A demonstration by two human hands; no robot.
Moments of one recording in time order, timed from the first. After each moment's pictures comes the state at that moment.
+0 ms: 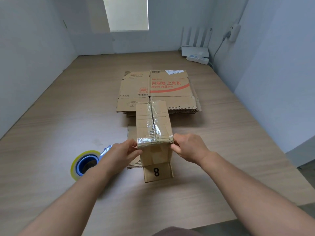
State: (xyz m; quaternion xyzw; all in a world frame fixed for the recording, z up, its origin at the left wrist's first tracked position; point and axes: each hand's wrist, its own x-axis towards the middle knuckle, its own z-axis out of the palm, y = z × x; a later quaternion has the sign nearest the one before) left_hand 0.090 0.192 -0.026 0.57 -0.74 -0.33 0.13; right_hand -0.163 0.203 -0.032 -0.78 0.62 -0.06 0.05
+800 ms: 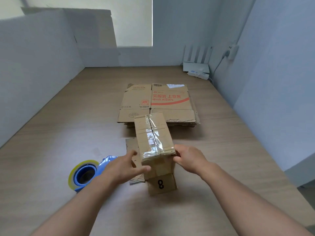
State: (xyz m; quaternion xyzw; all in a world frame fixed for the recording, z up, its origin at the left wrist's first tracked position) left_hand 0.075 0.188 -0.025 0.62 -0.72 -0.32 0.00; right_hand -0.176 0.193 -0.028 -0.73 0.66 -0.04 0.18
